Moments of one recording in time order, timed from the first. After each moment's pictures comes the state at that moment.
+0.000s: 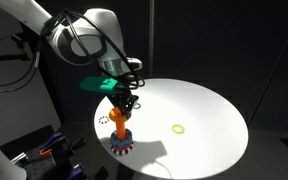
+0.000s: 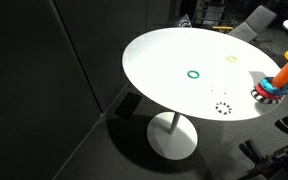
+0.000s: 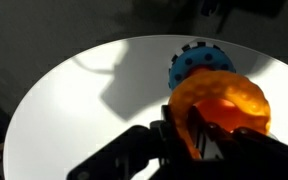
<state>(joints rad) -0.17 -0.21 -0.16 -2.65 -0.27 2.51 -0.36</state>
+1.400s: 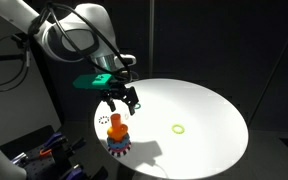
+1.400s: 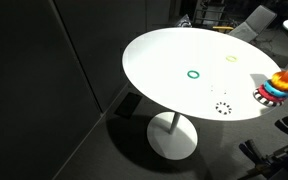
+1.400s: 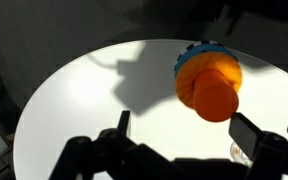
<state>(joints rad) -0.17 -0.29 -0.15 -2.70 -0.35 2.50 -0.31</state>
